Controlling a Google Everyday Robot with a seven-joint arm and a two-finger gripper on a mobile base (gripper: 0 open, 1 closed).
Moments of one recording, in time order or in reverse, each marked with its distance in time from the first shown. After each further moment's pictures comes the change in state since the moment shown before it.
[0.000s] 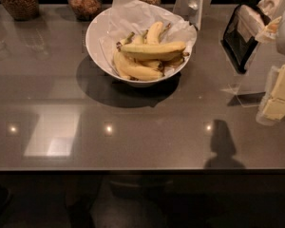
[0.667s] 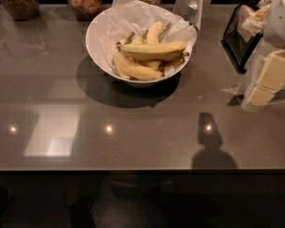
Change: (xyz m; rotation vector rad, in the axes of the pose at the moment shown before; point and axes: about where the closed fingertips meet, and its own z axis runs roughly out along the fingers) arm -0.027 -0.019 0.002 0.043 -0.082 -0.052
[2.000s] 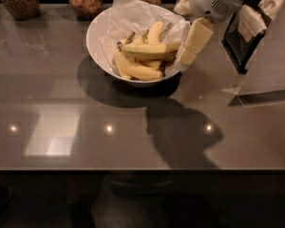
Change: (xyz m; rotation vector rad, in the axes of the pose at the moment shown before) arm -0.121 -0.081 0.072 -0.120 -0.279 -0.084
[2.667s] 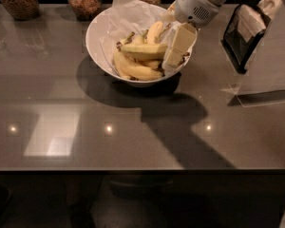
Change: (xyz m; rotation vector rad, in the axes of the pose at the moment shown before) arm -0.007 -0.017 0.042 -0.077 -0.009 0.002
